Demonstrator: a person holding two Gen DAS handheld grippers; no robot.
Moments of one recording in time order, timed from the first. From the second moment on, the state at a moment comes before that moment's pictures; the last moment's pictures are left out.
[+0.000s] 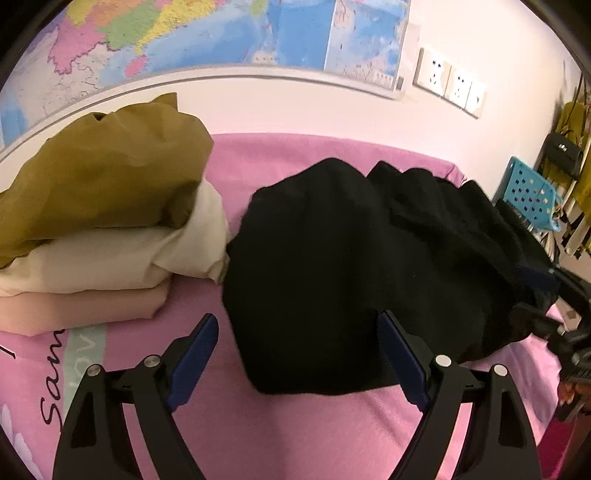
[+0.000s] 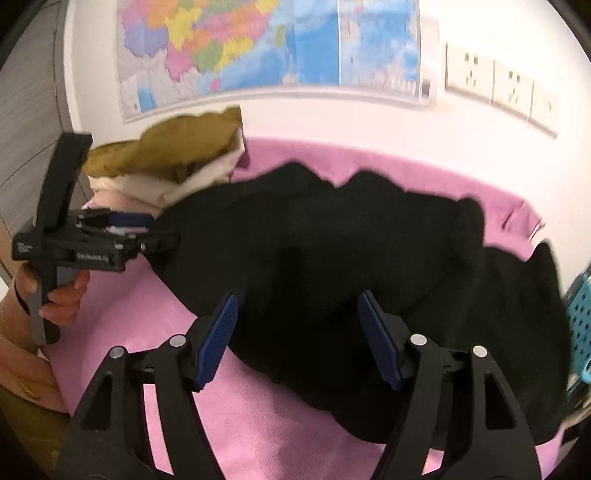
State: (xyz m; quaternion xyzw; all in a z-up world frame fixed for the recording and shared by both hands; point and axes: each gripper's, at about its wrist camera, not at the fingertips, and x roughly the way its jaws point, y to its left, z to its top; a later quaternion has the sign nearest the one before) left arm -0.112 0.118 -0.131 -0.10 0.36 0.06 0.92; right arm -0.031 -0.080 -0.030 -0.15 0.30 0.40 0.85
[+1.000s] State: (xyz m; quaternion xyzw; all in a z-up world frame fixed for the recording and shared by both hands) left arm -0.129 0.090 -0.152 -0.20 0.39 -0.09 0.89; right arm -0.033 -0.031 -0.056 -0.22 0.28 0.42 0.83
